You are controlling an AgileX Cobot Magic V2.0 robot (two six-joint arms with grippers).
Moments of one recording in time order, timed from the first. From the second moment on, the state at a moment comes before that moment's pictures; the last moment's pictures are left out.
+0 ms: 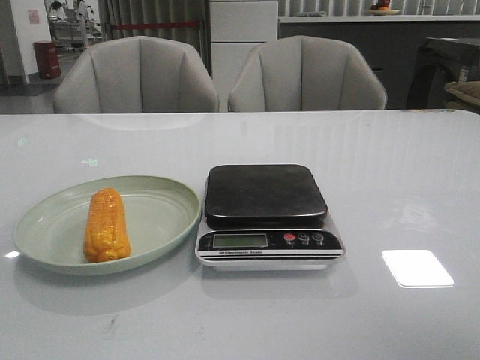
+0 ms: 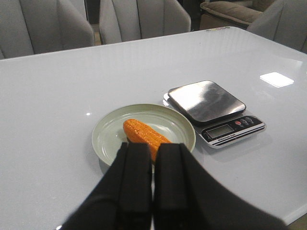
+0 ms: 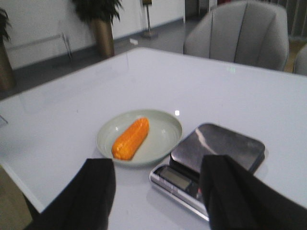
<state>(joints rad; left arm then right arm) -0.52 -0.01 -0.42 0.07 0.72 -0.11 0.73 0.27 -0.25 -0.01 0.10 0.13</state>
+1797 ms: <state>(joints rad) -0.09 -0.01 -0.08 0.11 0.24 -0.09 0.73 0.19 -0.15 -0.02 0.03 0.13</state>
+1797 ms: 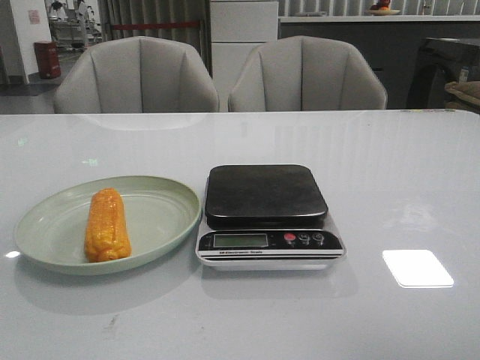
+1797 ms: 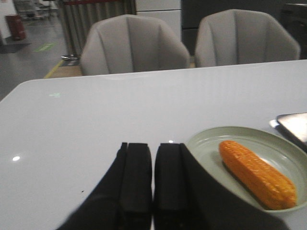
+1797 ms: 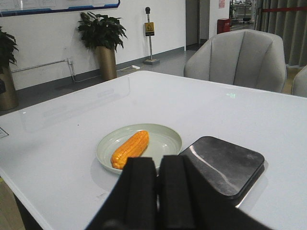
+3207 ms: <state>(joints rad) -0.04 -0.01 0.01 0.11 -0.02 -0.09 0.72 0.19 -0.14 -0.03 0.03 0.13</state>
